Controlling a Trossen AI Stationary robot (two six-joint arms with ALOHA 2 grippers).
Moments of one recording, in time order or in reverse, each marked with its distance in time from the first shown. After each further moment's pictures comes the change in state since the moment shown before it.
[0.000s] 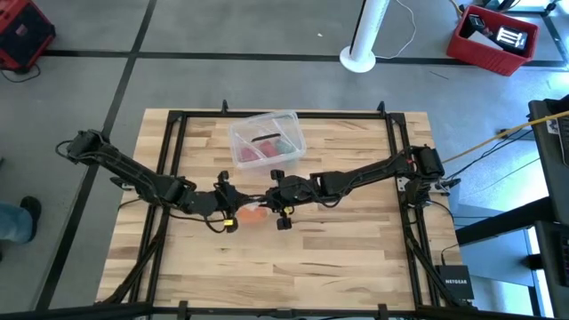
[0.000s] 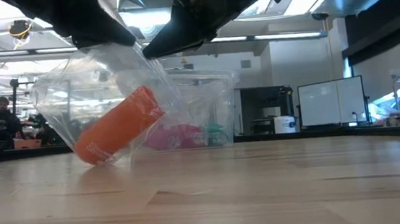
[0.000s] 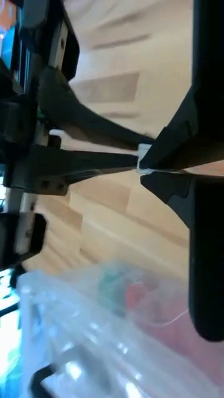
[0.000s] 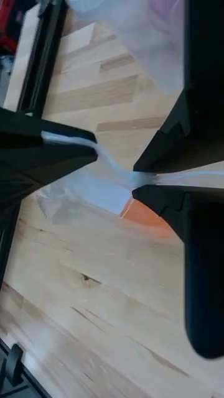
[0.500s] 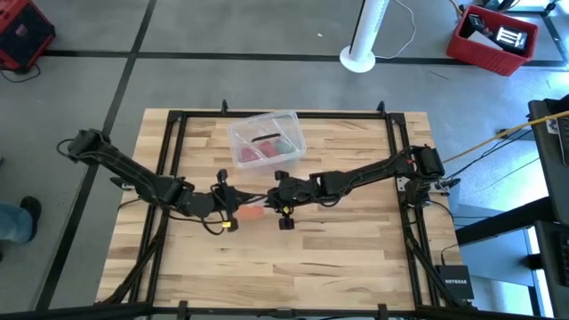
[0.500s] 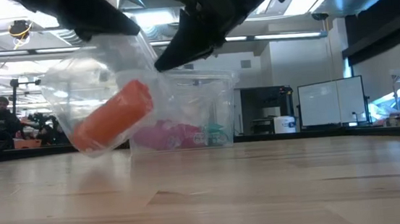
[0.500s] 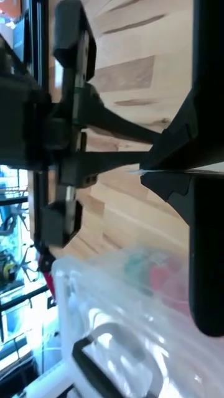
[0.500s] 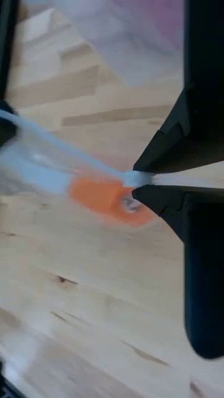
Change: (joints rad) left arm -0.032 -0.001 0.004 0.077 -0.102 0.116; right arm 0.001 0.000 0.003 -0.118 0.008 0.090
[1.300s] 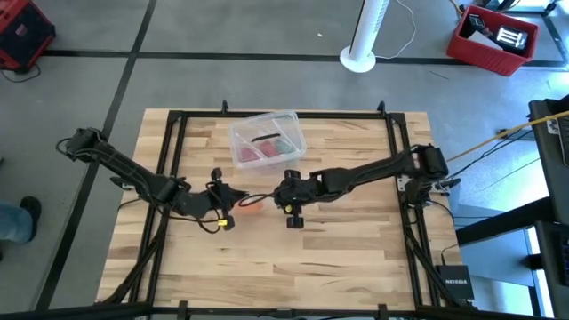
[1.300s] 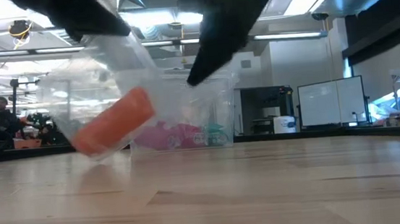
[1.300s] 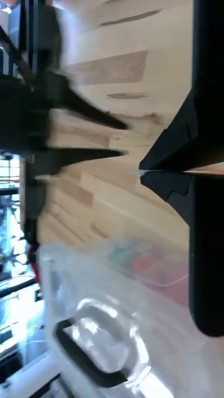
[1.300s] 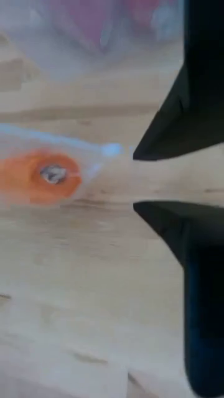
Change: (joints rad) left arm -0.028 -0.059 0.002 -0.125 -0.042 -0.081; right arm -0.007 -0.030 0.069 -0.334 0.027 0.078
